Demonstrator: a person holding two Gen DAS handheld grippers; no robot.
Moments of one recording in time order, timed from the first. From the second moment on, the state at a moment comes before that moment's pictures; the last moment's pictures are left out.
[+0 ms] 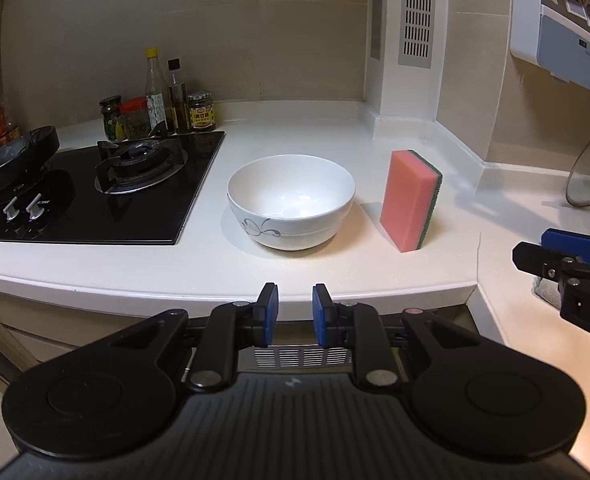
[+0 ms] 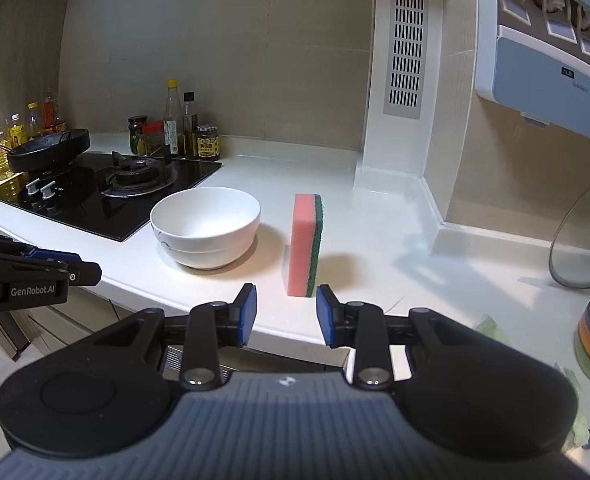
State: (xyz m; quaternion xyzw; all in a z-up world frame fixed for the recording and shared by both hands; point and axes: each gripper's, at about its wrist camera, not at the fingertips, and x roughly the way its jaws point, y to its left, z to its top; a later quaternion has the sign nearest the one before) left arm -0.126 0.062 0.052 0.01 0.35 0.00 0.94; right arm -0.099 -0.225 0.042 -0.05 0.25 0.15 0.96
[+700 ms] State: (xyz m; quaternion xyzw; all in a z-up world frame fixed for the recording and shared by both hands) left arm -0.094 -0.034 0.031 -0.02 0.34 0.04 0.94; right arm -0.092 -0.208 0.043 -0.07 0.25 0.14 0.95
